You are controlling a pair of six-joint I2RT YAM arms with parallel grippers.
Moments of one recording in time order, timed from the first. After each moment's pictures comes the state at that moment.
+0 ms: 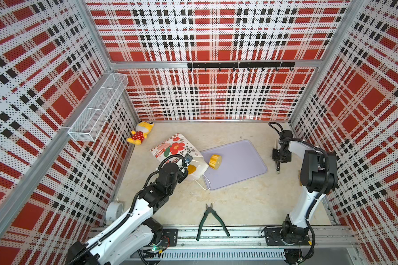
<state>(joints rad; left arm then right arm) -0.56 0.84 0.55 -0.13 -0.38 0.45 -0.11 1.92 1.29 -0.67 0.08 0.10</state>
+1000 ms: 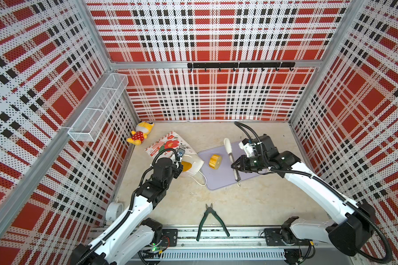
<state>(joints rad) -0.41 0.87 0.59 -0.12 -0.30 0.40 0.59 1.32 1.17 -0.69 -0.46 0.61</state>
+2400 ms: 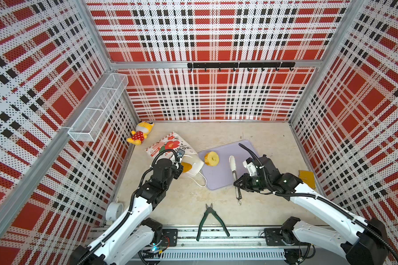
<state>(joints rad) -0.42 0.86 0.57 -0.12 -0.28 0.38 0.66 1.03 0.78 -0.59 -0.36 0.82</state>
